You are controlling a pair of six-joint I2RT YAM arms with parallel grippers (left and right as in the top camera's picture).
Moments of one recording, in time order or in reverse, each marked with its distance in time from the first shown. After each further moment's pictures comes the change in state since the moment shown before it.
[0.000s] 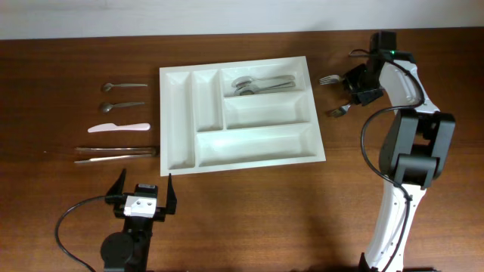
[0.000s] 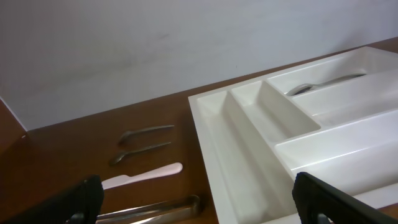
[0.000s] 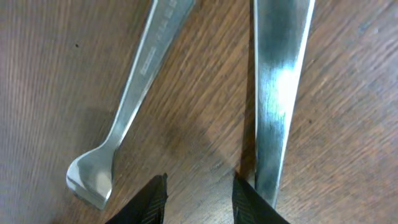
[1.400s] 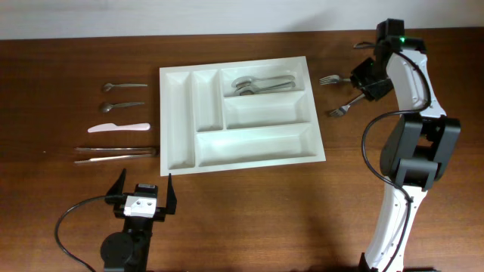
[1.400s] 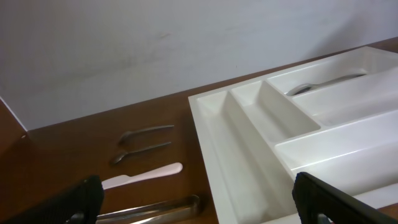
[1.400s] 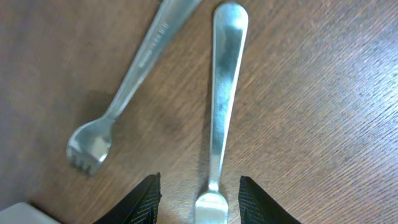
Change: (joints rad) left arm 0.000 0.000 0.000 0.000 0.000 0.000; right arm -0.002 -0.024 0.136 -0.235 0.118 -0.117
